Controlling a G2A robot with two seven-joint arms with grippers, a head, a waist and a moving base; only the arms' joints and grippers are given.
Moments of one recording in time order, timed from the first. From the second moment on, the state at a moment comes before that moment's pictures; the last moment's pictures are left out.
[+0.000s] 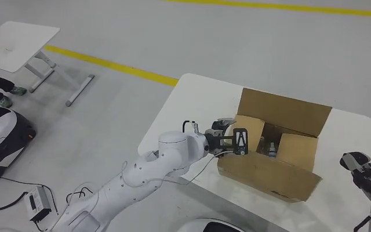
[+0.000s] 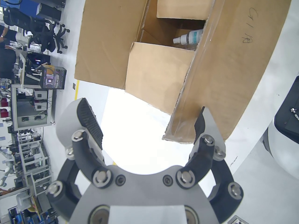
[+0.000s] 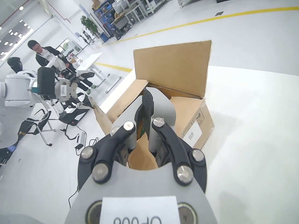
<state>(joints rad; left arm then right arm) 0.93 -1.05 -0.95 -1.96 1.53 -0.59 -0.68 -1.59 -0.98 1.85 -1.96 -0.30 -0.47 0.54</state>
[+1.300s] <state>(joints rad) 0.84 -1.14 -0.83 -1.82 1.62 -0.50 -0.91 -0.82 -1.02 1.36 -1.32 -0.44 -0.20 0.61</state>
